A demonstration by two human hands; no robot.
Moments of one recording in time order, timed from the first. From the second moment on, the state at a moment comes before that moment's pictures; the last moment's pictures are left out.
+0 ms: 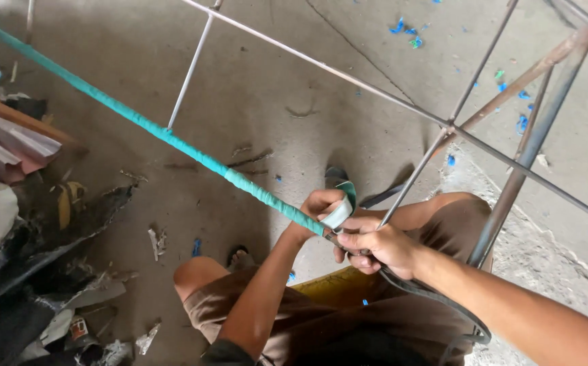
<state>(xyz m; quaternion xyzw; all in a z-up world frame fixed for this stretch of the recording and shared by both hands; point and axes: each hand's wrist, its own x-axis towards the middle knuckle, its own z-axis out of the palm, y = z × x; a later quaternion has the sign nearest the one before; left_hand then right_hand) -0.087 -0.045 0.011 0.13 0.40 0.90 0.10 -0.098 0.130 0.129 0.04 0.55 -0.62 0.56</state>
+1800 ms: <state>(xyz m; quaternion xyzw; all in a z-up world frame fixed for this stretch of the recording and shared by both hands) 0.030 -0.005 0.006 -0.23 0.74 0.60 -0.19 -0.202 0.474 0.135 0.30 0.88 -0.36 -0.01</state>
